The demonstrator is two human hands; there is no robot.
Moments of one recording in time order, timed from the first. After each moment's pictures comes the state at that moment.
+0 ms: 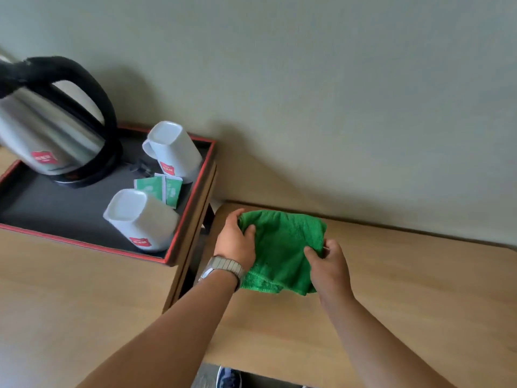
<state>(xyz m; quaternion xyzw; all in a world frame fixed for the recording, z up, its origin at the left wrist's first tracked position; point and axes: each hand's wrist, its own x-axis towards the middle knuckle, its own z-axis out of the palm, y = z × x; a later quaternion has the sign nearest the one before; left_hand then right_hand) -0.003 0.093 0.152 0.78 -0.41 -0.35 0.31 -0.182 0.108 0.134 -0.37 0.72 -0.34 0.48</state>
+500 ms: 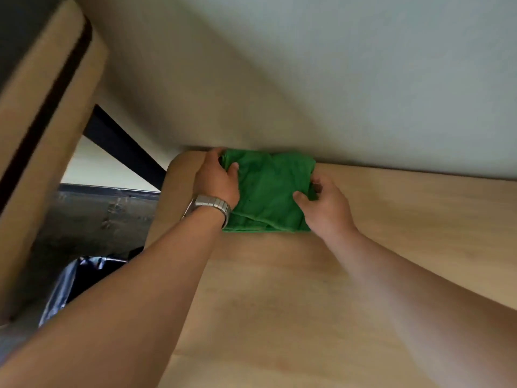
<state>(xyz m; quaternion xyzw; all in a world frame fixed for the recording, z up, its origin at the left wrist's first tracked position) 0.001 -0.030 -0.066 0.80 -0.46 -0.26 0.28 -0.190 -0.010 -0.085 -0.54 0.70 -0.25 0.40</state>
